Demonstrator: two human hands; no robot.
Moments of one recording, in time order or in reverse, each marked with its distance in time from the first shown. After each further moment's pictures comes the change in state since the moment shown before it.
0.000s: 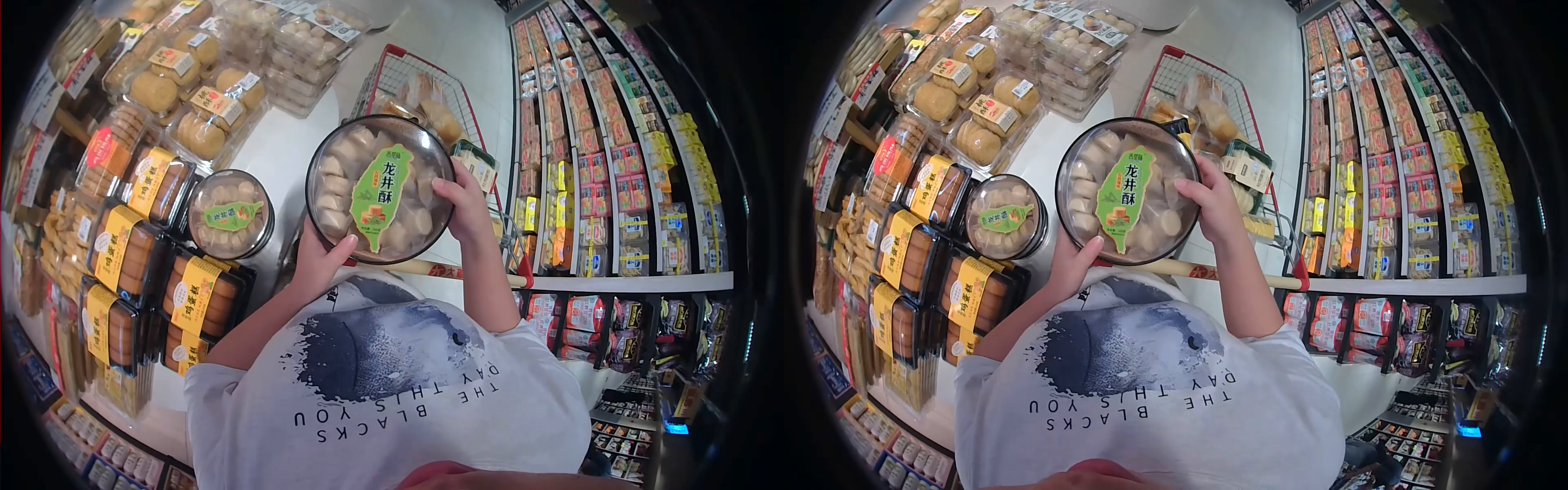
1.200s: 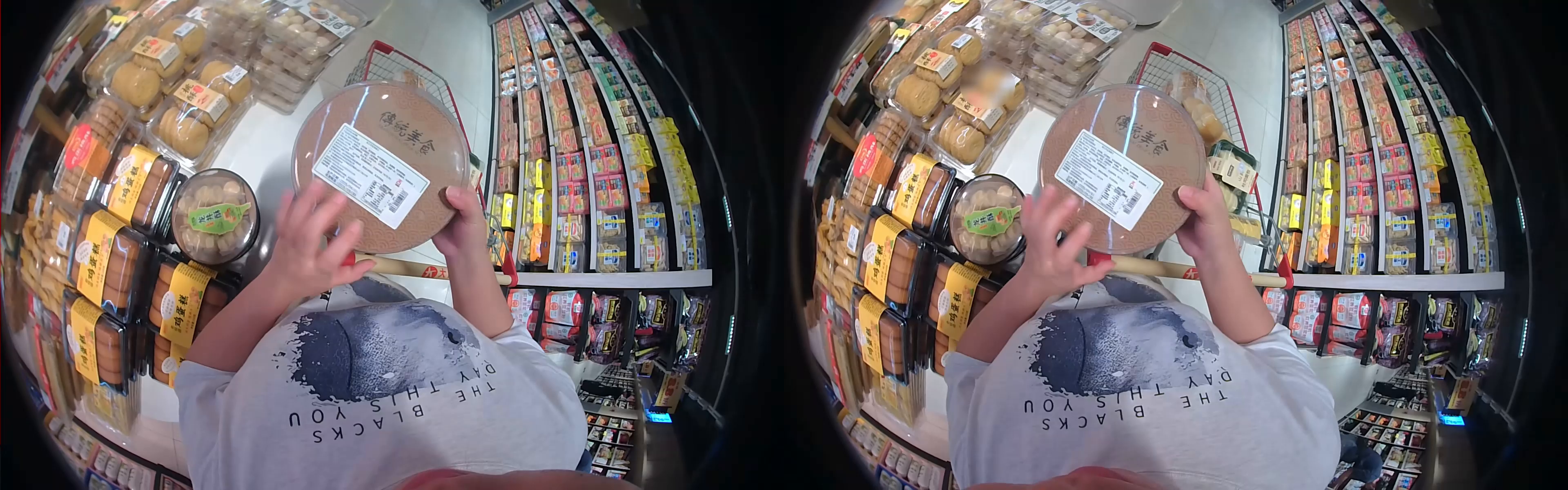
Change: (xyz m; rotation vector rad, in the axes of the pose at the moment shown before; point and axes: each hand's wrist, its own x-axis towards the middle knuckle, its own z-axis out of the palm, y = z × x) left_hand 0.022 0.049 -0.018 1.082 0.033 1.092; right_hand -0.014 -0.010 0.040 0.305 -0.039 -0.019
